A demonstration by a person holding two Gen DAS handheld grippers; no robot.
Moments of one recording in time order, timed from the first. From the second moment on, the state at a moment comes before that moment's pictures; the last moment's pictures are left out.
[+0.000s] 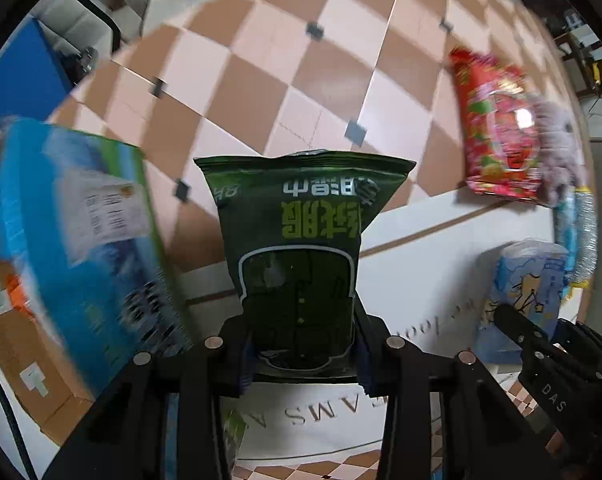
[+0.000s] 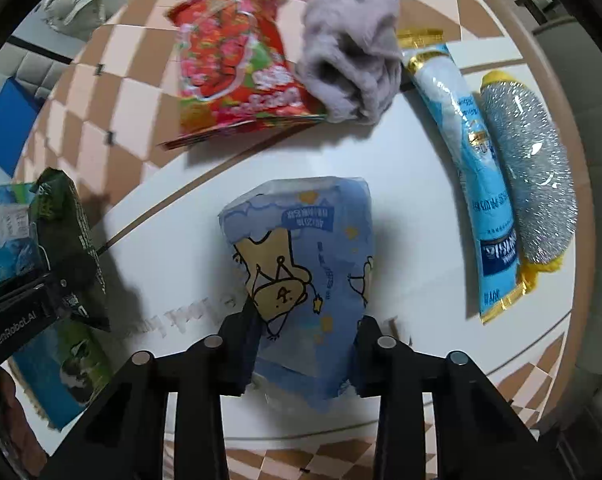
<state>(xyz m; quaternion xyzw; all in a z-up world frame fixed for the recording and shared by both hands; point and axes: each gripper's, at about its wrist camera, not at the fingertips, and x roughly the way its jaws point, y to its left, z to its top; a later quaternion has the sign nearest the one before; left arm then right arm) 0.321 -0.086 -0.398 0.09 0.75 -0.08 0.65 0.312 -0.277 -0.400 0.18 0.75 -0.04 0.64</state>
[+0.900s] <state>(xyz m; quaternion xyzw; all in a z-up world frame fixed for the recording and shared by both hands) 0.302 0.259 -0.311 -0.04 0.75 0.04 0.66 0.286 0.116 -0.288 0.10 0.70 0.24 0.66</state>
